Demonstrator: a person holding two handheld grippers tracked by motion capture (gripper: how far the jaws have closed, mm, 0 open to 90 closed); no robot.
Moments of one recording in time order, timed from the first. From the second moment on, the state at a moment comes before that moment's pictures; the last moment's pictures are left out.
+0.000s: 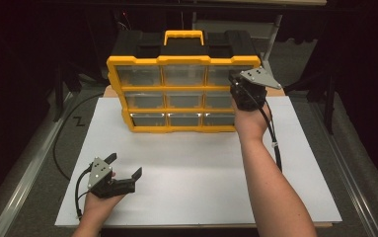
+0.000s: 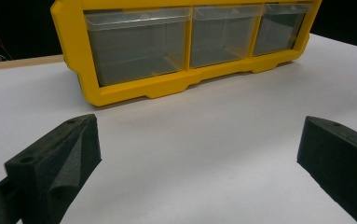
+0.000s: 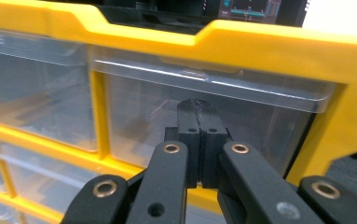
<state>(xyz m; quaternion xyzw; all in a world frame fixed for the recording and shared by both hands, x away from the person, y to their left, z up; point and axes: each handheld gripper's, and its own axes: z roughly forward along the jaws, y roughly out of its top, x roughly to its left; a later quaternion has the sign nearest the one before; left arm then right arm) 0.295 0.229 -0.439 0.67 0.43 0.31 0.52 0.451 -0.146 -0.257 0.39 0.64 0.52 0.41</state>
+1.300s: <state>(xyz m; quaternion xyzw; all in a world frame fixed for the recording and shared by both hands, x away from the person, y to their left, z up) 0.295 0.227 -0.442 0.67 0.43 0.31 0.52 0.379 -0.217 -0.379 0.40 0.69 0.51 0.32</state>
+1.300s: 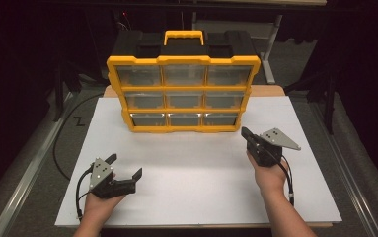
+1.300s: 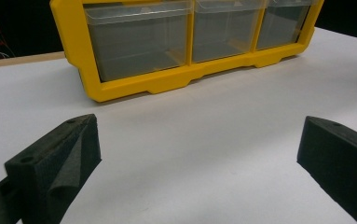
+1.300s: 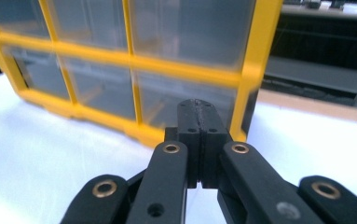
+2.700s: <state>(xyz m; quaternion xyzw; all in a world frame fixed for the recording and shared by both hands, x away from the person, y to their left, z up) 0.293 0.229 -0.442 0.68 0.43 0.30 0.51 0.337 -0.250 -0.423 0.41 0.73 0.48 0.26</state>
